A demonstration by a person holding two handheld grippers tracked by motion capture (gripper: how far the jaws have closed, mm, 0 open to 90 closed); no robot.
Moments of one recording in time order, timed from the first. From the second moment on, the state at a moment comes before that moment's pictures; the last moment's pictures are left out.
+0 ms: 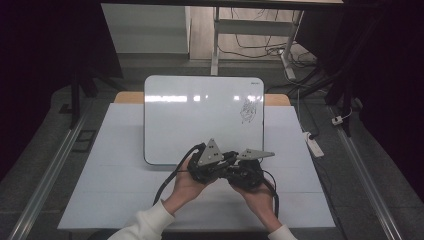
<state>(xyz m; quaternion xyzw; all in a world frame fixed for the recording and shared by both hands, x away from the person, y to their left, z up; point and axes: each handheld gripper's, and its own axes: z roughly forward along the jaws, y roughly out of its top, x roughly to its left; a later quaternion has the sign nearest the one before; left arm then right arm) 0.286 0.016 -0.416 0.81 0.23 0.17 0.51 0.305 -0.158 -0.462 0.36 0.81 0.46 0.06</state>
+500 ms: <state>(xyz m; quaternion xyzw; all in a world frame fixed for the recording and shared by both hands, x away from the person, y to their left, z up) 0.262 0.120 -0.428 0.80 0.31 0.15 0.49 0.302 -0.187 -0.444 0.33 0.78 0.51 0.13</state>
